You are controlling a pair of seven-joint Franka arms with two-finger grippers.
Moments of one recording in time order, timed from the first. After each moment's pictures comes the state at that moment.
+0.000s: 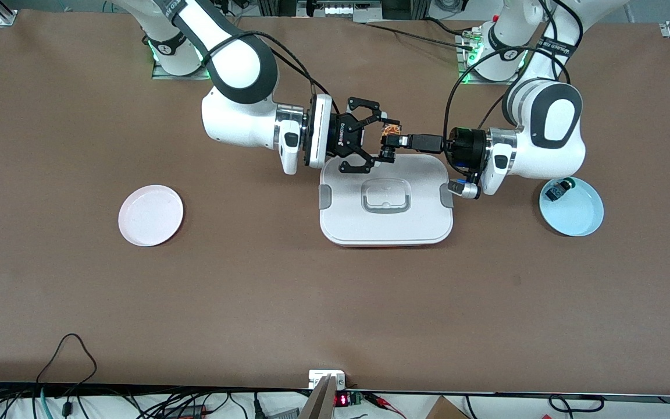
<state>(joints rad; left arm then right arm) 0.06 0.21 -0.33 -2.07 -1.64 1.74 0.23 0.40 0.43 0.40 -1.67 1.74 2.43 -1.64</state>
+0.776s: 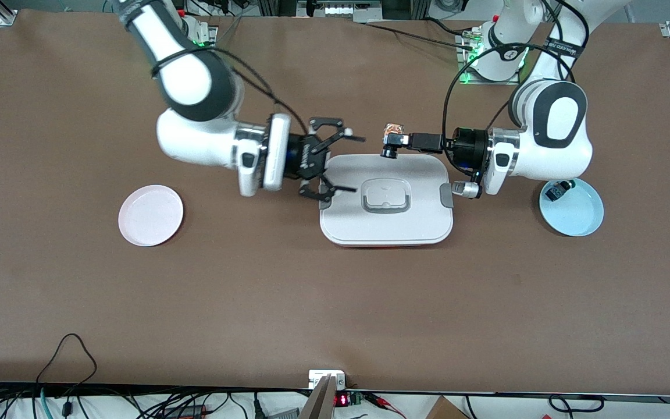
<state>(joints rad) 0.08 0.21 -0.33 -2.01 -1.41 1.75 0.24 0.28 0.38 0.28 -1.69 1.67 2.26 -1.65</state>
